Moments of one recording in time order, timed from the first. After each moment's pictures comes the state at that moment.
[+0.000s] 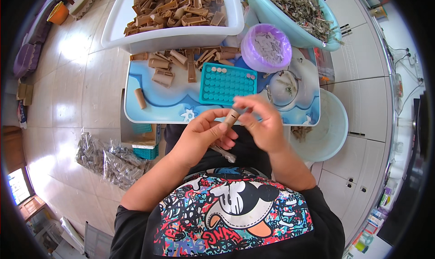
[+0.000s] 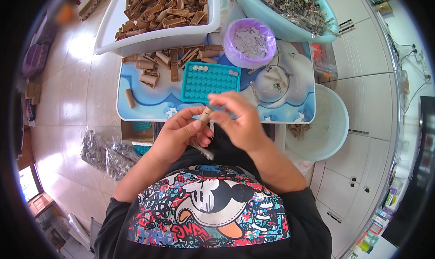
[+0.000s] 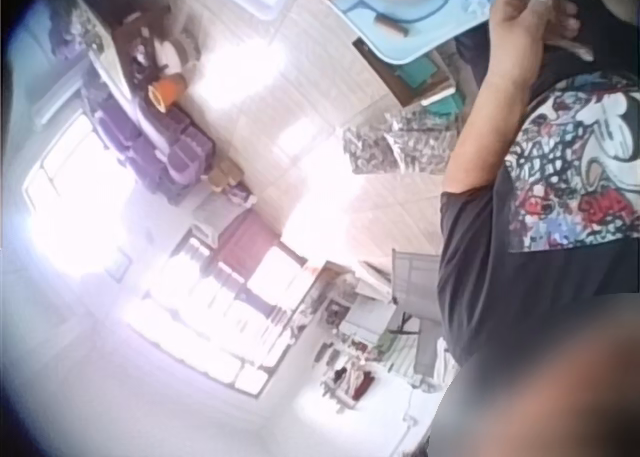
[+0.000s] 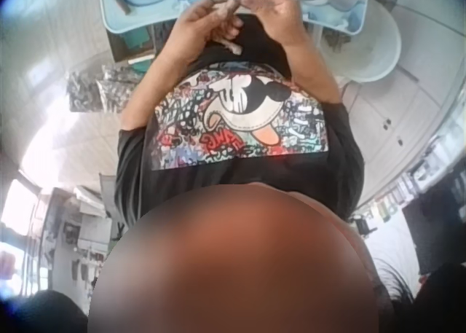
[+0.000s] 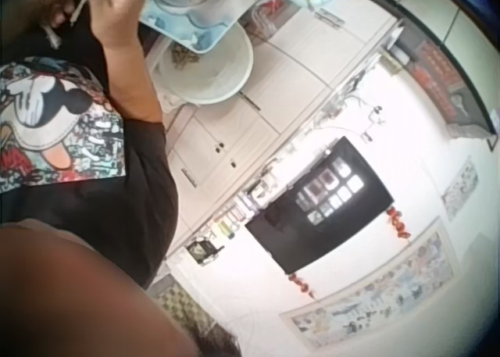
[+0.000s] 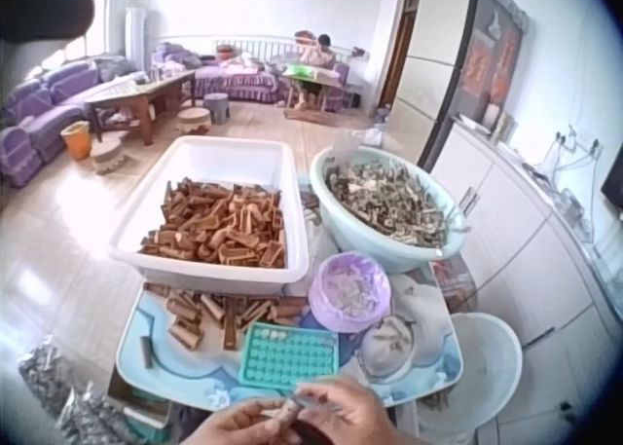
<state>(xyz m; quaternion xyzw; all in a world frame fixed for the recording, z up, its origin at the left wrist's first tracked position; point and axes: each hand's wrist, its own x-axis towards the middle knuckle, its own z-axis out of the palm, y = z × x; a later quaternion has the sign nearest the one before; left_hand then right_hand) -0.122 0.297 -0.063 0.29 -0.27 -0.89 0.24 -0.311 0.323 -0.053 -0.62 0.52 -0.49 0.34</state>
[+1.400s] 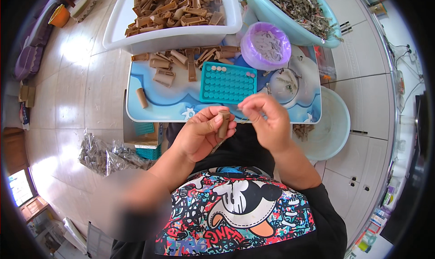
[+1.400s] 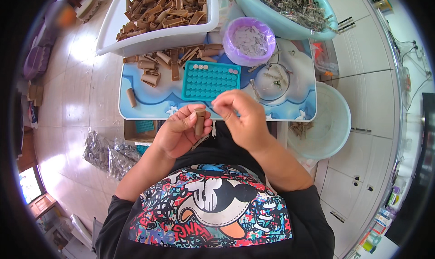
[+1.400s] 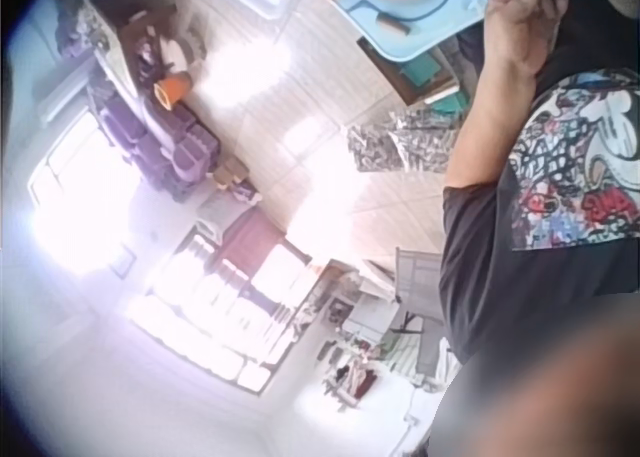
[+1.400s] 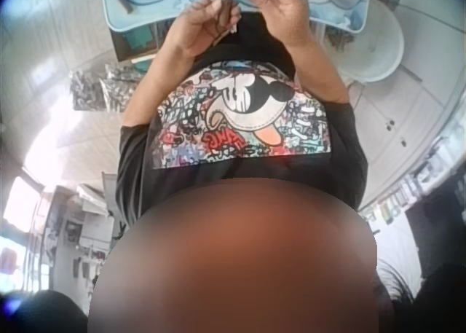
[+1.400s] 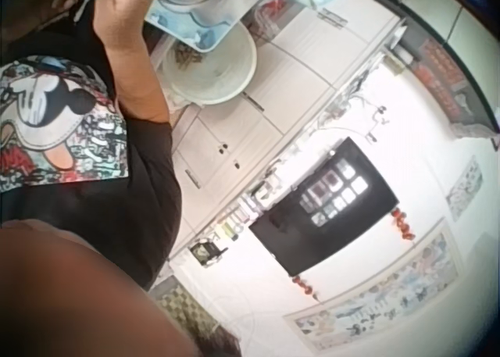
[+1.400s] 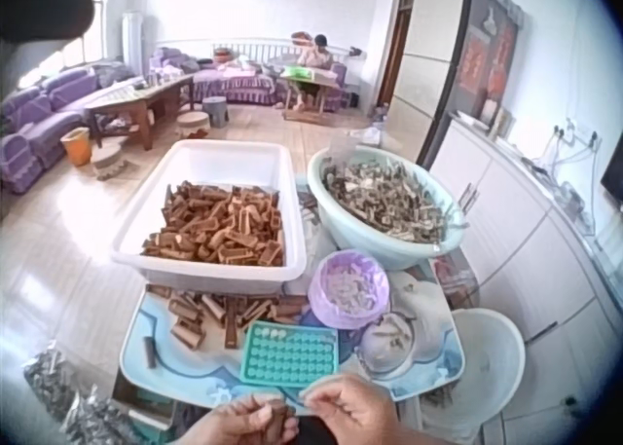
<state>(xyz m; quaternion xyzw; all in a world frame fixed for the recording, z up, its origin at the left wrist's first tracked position) -0.126 0.296 -0.082 0.20 -0.08 -0.93 0.30 -0.309 0.325 -0.038 -0.63 0.52 -0.49 0.30</state>
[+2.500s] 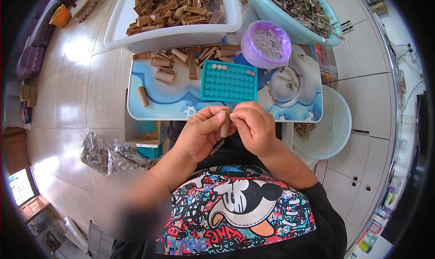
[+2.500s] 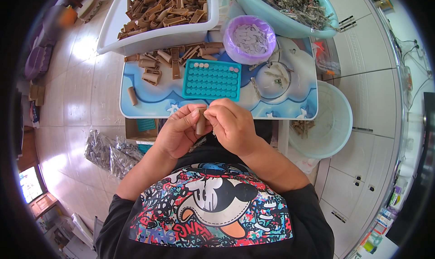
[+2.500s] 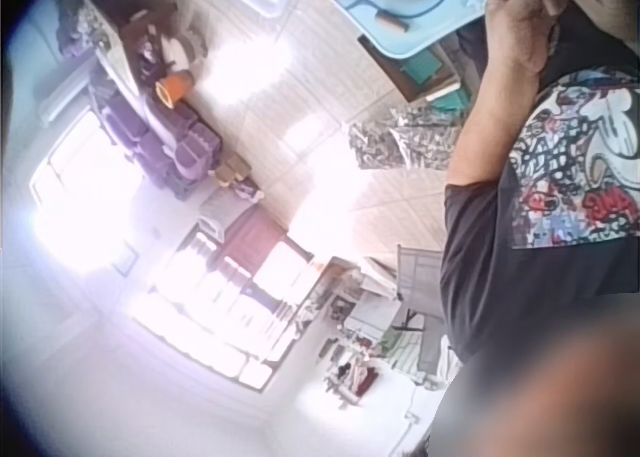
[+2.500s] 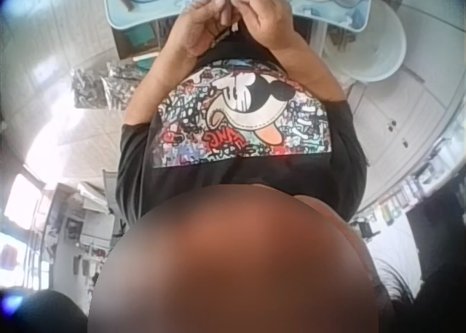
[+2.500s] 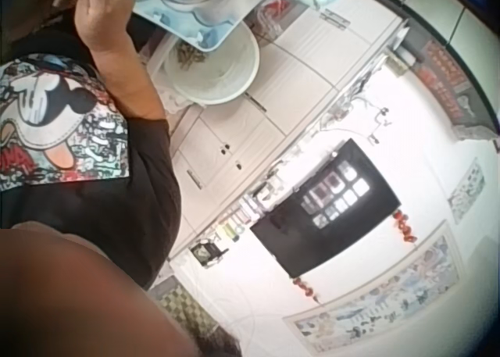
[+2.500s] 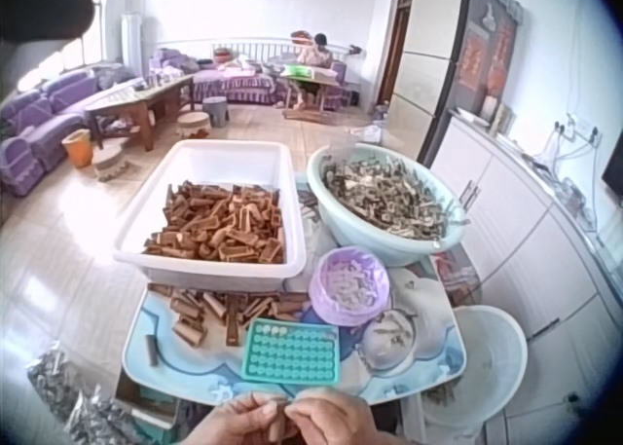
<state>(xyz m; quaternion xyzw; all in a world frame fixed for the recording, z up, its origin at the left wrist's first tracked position) -0.131 0.300 -0.071 0.24 -0.11 -0.91 0.32 -0.293 0.331 -0.060 -0.72 0.48 -0.47 0.16</state>
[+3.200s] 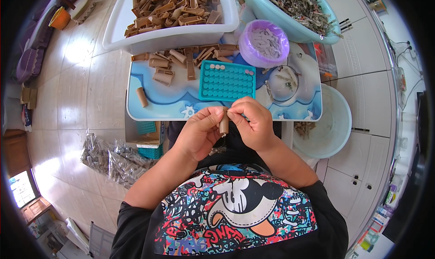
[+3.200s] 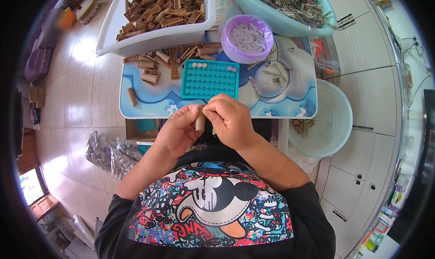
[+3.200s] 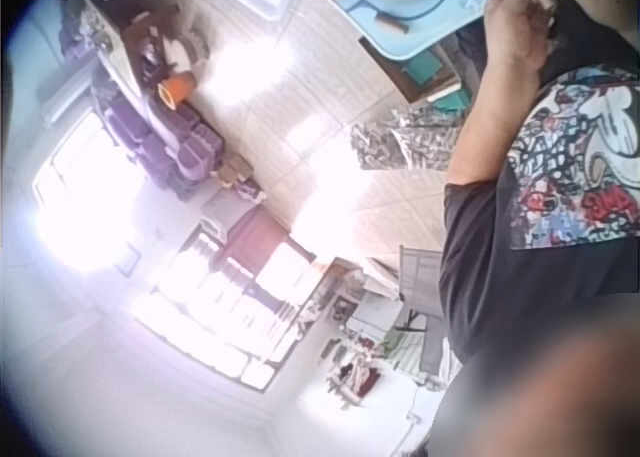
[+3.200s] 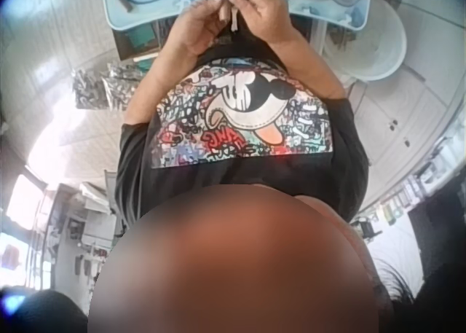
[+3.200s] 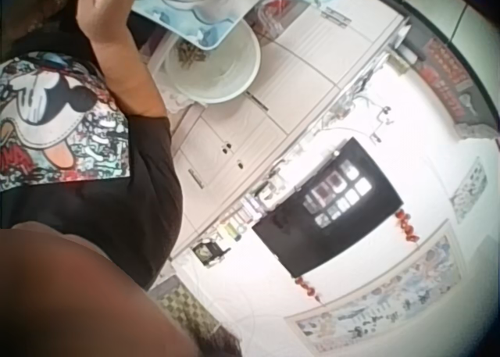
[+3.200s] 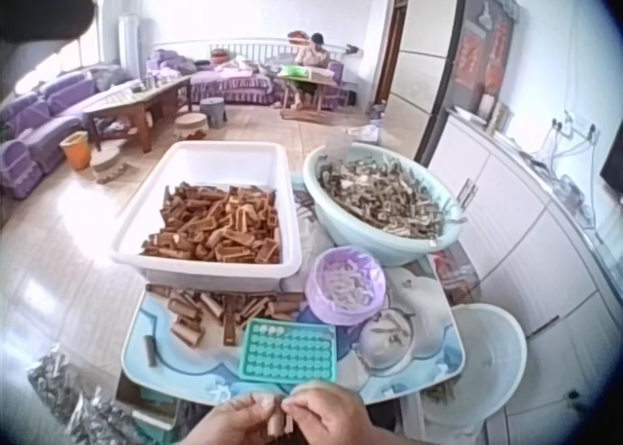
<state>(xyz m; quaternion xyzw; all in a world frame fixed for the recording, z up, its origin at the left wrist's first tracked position) -0.131 0.298 -0.081 0.24 -0.14 -0.91 0.30 -0.293 0.325 -0.065 -0.67 0.50 -0.50 0.23</state>
